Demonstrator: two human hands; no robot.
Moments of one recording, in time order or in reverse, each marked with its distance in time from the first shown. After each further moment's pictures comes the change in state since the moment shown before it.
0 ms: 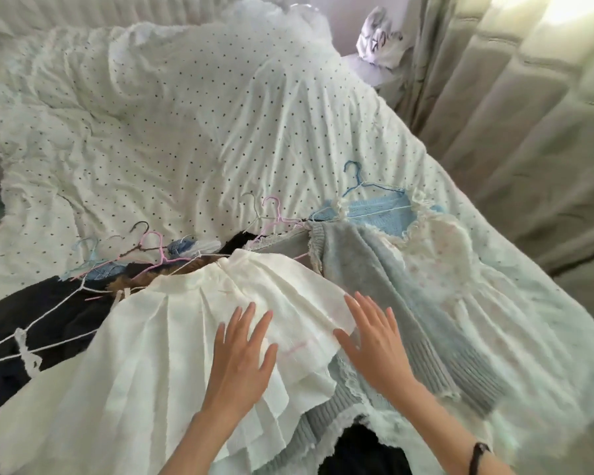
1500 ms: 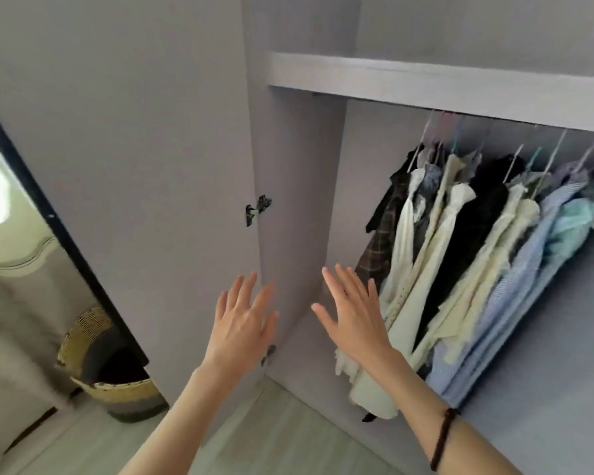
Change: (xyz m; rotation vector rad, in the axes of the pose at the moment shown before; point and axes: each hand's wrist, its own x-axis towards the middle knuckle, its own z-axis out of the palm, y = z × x) left_hand -0.455 0.839 0.089 -0.269 -0.489 2.138; right_hand -0.820 0.278 -0.205 -0.225 0.882 1.893
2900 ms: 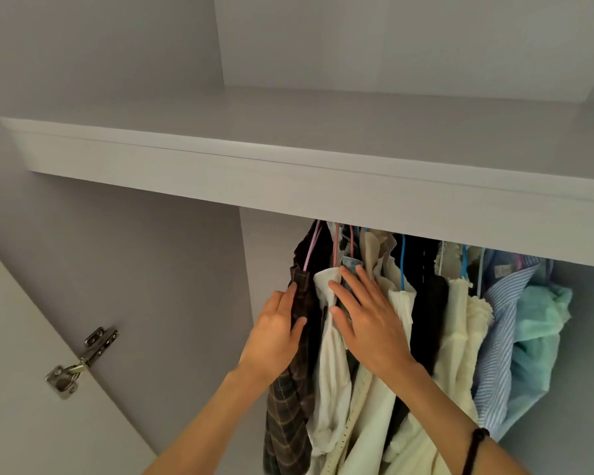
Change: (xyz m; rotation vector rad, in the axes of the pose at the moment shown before) left_hand 0.344 0.167 0.113 -0.480 -0.084 0.263; right_hand 0.200 0.271 -0.040 -0.132 0.360 0.066
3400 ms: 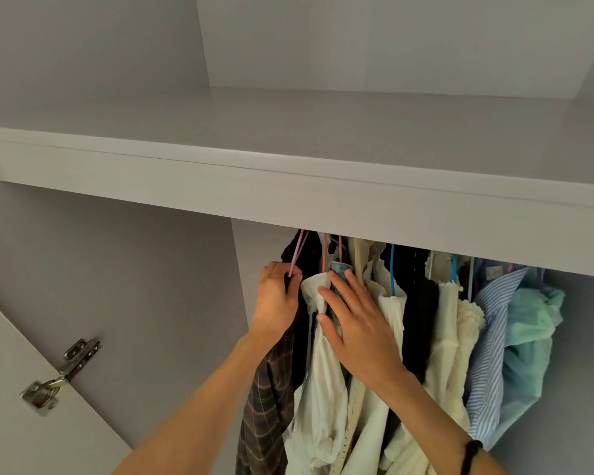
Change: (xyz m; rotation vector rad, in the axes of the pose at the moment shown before) left_hand 0.062 0.019 0.009 -0.215 0.210 -0.078; right_hand -0.001 0.006 0.002 0.002 0.024 0.020
